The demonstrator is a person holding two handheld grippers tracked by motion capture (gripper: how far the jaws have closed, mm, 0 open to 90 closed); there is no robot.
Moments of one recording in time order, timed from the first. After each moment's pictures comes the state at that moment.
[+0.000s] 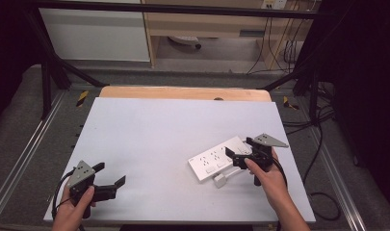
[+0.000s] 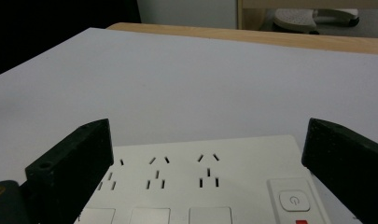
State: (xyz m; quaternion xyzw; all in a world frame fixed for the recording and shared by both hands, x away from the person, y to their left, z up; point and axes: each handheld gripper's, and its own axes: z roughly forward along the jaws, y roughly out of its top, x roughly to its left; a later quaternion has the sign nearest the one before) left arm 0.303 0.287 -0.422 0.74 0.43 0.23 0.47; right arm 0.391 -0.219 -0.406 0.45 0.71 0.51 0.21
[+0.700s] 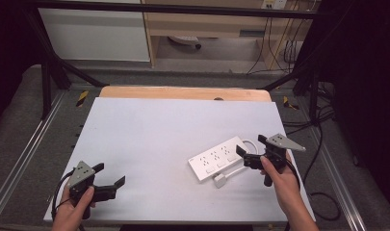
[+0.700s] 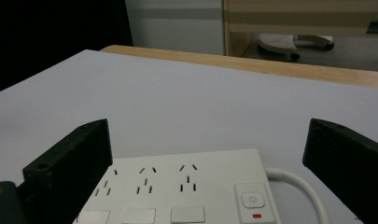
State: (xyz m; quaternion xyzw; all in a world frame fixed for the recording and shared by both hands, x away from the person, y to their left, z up) left arm 0.302 0.288 -0.422 0.73 0.43 0.22 0.47; right arm 0.372 -0.244 -0.382 0.44 0.69 0.52 0.24
